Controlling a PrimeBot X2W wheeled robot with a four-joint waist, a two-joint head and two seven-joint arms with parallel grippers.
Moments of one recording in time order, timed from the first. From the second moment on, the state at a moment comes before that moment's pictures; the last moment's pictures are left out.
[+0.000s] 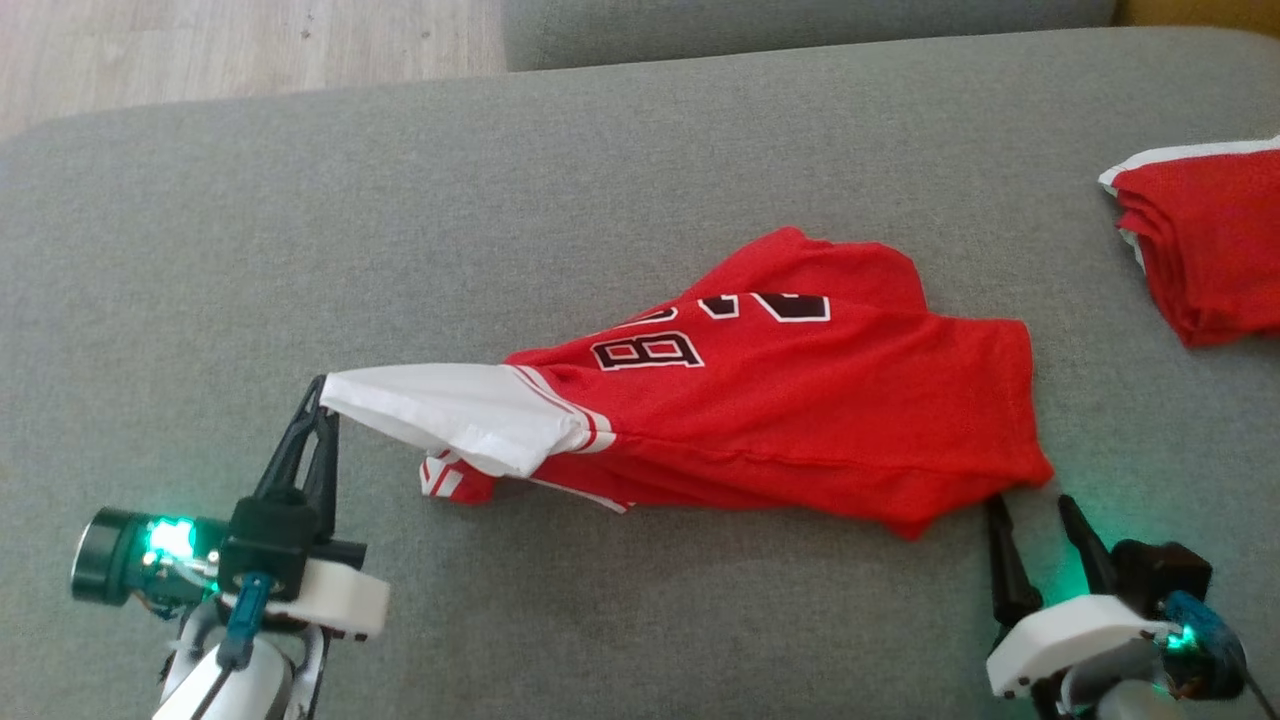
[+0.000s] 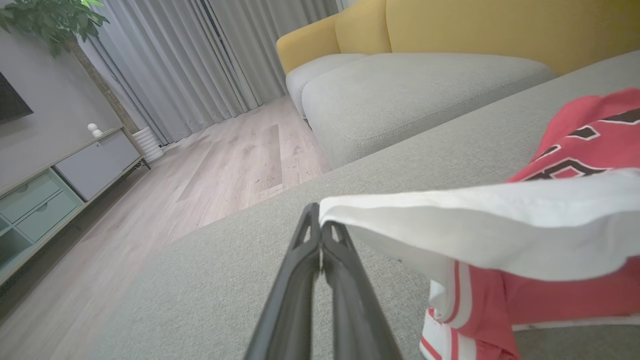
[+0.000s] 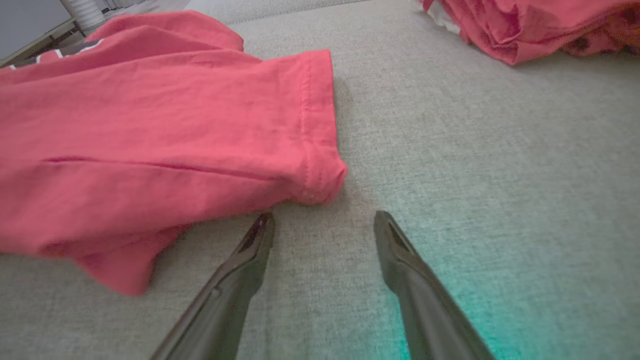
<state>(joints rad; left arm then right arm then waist) -0.17 0.48 -0.51 0.08 -0.23 0.34 -0.09 -0.05 -0.05 -0.06 0.54 0.14 0.13 -0.20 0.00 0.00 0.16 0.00</state>
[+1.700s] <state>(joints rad) -0.89 0.58 -0.49 0.09 -0.21 0.06 -0.05 -0.59 -0.27 -0.08 0.15 0.27 0.13 0.08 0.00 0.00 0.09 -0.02</state>
